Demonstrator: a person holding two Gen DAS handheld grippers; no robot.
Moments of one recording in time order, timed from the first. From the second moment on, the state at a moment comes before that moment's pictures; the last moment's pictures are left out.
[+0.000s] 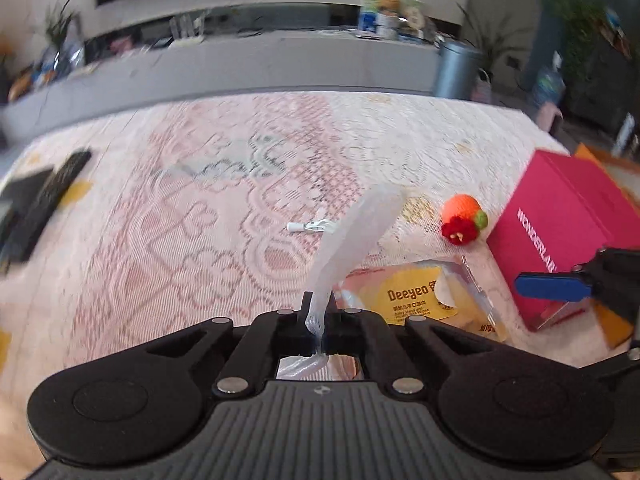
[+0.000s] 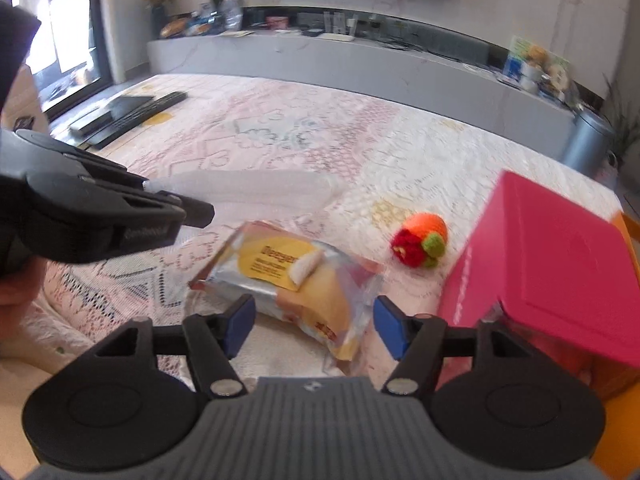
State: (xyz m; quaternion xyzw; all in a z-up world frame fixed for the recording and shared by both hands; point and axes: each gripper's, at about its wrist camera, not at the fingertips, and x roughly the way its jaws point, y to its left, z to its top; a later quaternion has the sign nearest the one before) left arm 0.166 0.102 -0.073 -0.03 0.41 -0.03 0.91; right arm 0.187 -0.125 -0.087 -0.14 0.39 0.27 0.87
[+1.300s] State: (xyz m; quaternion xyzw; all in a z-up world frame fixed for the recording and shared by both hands) left arm 0.147 0.113 -0.067 -0.08 0.39 0.00 0.92; right arm 0.199 -0.115 -0.074 -0.19 0.37 0.27 0.87
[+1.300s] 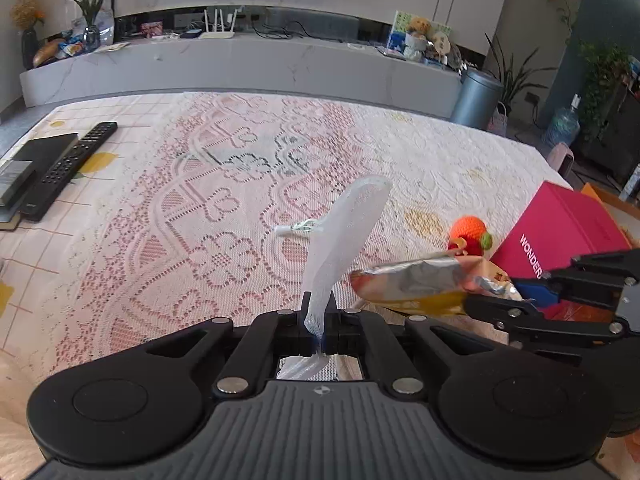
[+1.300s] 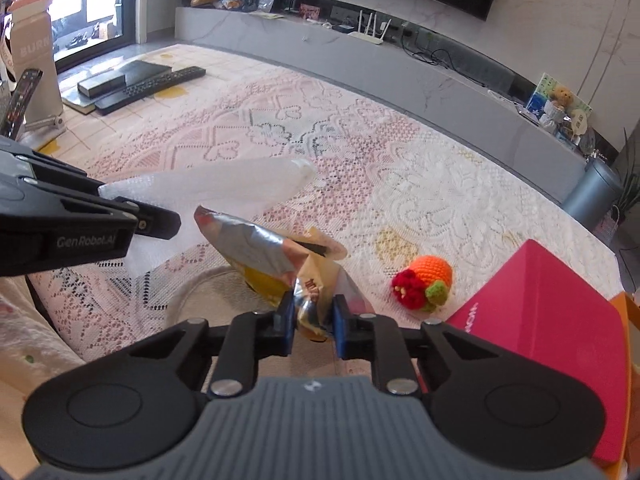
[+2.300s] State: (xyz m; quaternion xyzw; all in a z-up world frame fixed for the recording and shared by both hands) left arm 0.081 0.084 -0.005 -0.07 0.35 0.00 0.93; right arm 0.115 -0.187 0.027 -0.15 0.28 0.26 0.91
